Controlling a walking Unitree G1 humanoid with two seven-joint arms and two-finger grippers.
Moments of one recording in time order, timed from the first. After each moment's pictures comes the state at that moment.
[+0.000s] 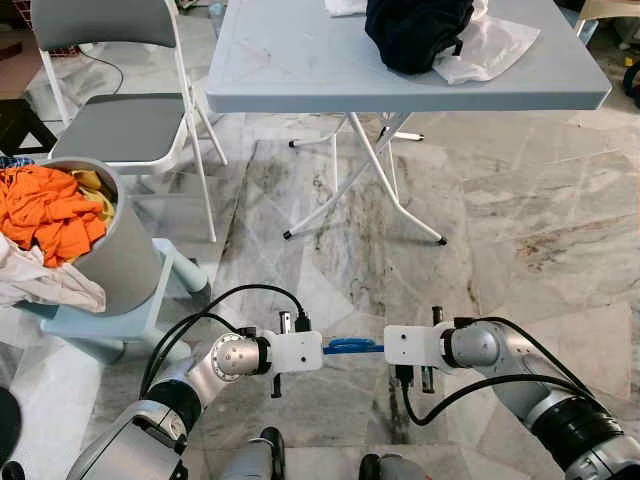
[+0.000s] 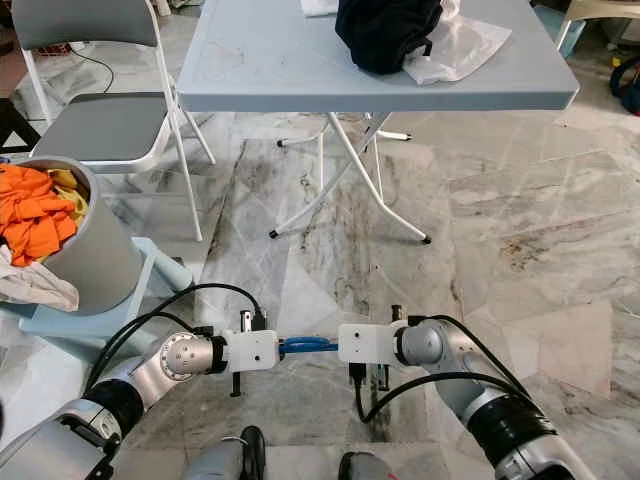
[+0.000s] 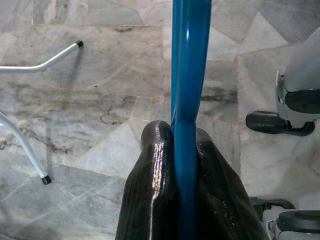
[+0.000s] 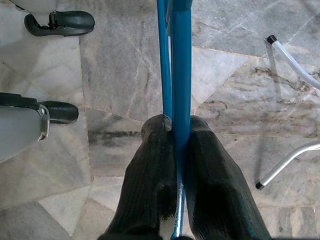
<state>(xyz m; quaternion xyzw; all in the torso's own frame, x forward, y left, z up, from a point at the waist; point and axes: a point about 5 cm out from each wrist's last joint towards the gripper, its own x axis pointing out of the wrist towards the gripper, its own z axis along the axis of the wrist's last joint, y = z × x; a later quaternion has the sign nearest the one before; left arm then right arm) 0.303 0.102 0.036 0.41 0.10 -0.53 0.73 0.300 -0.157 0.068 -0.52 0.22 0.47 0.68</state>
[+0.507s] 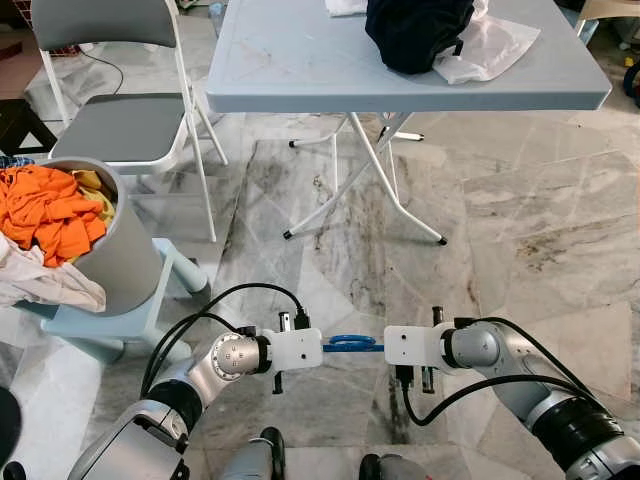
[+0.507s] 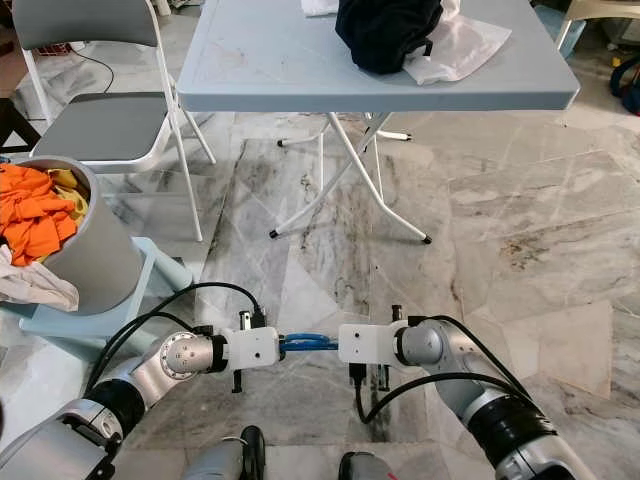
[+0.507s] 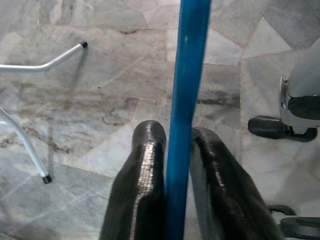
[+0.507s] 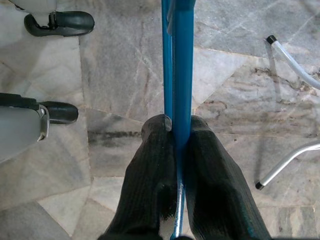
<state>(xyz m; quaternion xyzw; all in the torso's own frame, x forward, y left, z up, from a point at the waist) 0.303 0.102 0.037 0.40 0.10 -0.53 0.74 0.300 -0.157 0.068 -0.51 0.22 0.47 0.68</state>
